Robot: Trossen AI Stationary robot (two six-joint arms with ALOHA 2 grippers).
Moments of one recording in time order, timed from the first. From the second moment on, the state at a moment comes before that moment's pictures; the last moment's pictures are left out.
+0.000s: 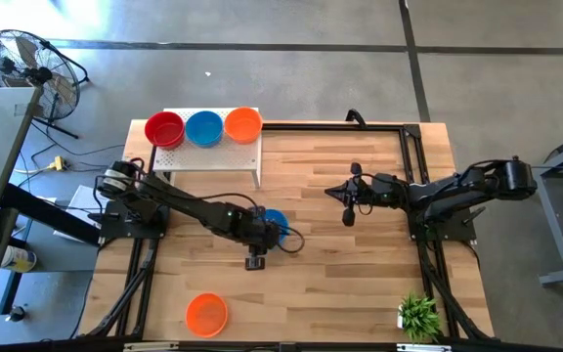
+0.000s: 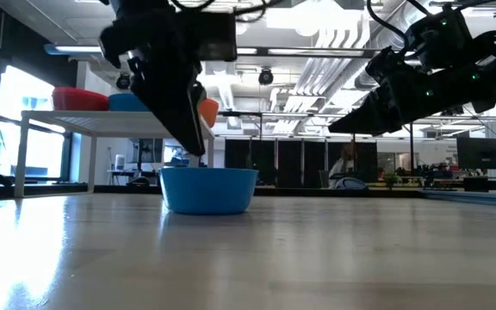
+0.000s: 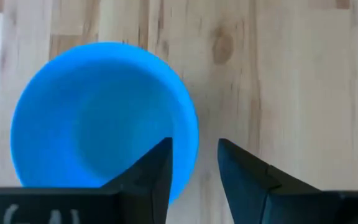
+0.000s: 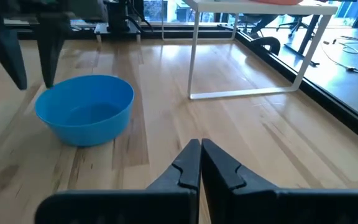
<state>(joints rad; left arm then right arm) -0.26 1.73 1.19 -0.56 -0.14 -0.25 -0.14 1.25 0.21 0.78 0.07 -0.03</state>
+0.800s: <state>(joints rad) -0.26 1.82 1.30 -0.74 -0.17 -0.25 -0.14 1.25 0.21 0.78 0.06 -0.03</state>
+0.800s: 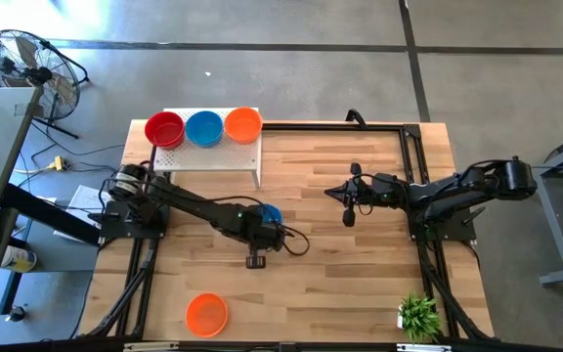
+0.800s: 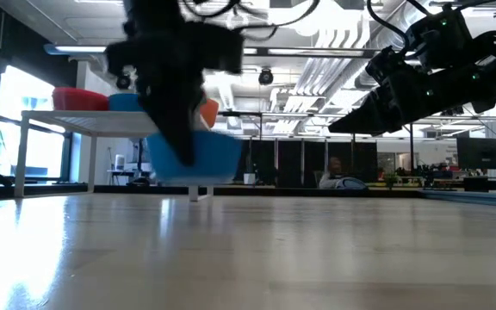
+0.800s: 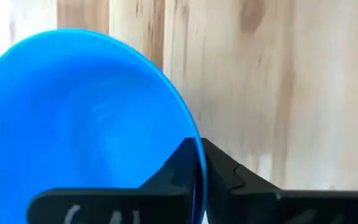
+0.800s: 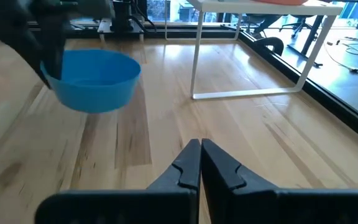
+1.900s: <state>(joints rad) 0.31 1.56 1.94 -1.52 -0.32 -0.07 -0.14 1.26 0.21 0.78 0.06 -0.03</state>
